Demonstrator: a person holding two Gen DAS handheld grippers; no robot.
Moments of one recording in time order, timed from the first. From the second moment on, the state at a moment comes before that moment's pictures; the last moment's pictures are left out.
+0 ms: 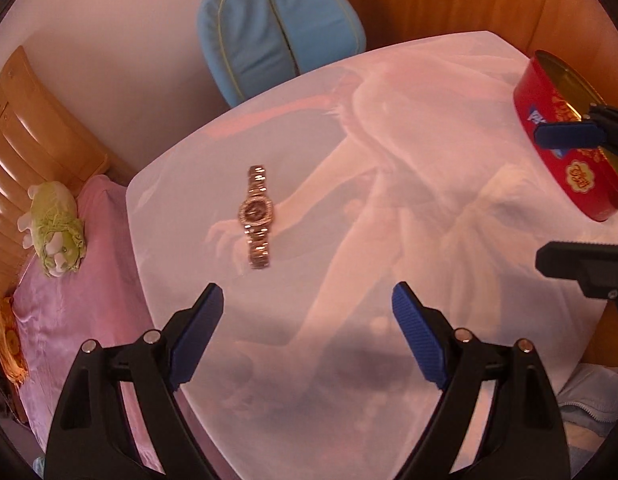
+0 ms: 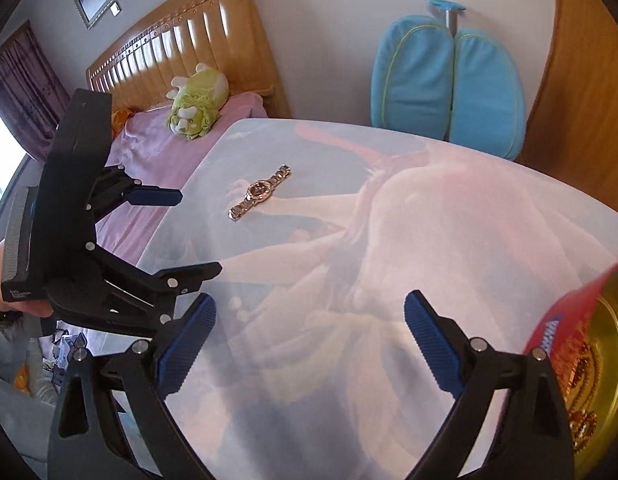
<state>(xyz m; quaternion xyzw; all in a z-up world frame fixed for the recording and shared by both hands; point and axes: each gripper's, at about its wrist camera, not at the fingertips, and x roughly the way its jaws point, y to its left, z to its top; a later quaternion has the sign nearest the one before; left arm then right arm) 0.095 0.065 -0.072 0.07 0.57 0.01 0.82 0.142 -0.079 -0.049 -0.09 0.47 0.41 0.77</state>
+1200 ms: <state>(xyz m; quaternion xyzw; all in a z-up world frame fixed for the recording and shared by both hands) 0.114 0.160 -0.121 0.00 0.54 -0.02 0.84 0.204 0.113 -0.115 -0.21 0.53 0.40 0.72</state>
